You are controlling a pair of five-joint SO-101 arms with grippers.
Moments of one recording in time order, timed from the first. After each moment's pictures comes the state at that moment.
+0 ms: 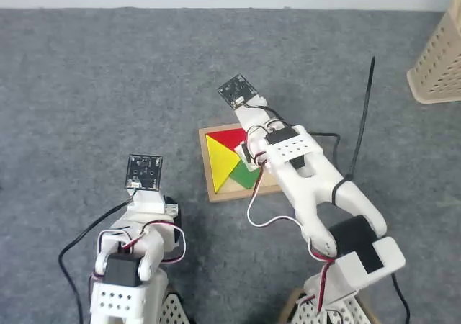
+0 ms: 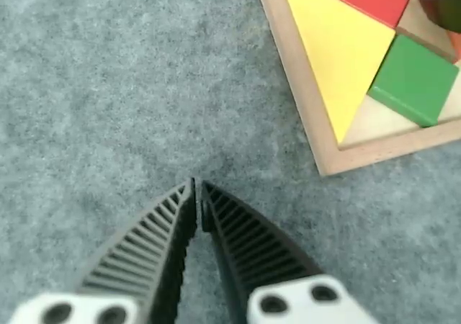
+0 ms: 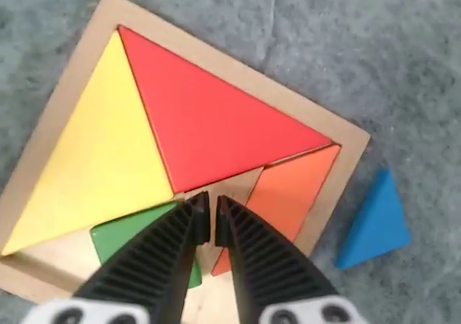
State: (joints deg) left arm 1.1 -103.3 97.1 72.0 9.5; right arm -27.4 4.7 29.2 38.2 14.4
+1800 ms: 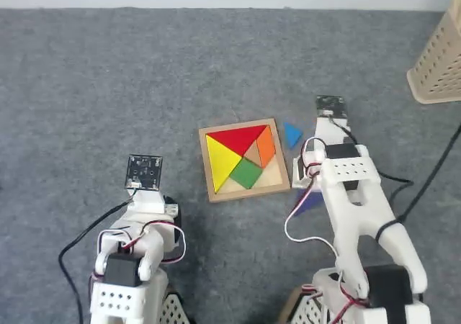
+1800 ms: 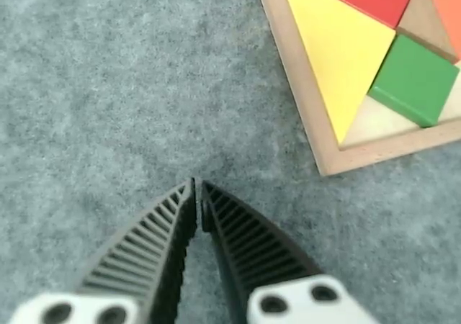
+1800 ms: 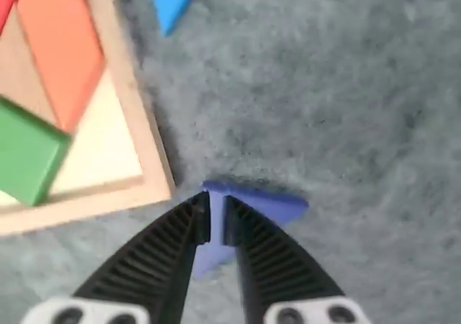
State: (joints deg) left arm 1.1 -103.3 97.1 72.0 9.5; right arm -10.4 -16.1 45.5 57.1 -12.6
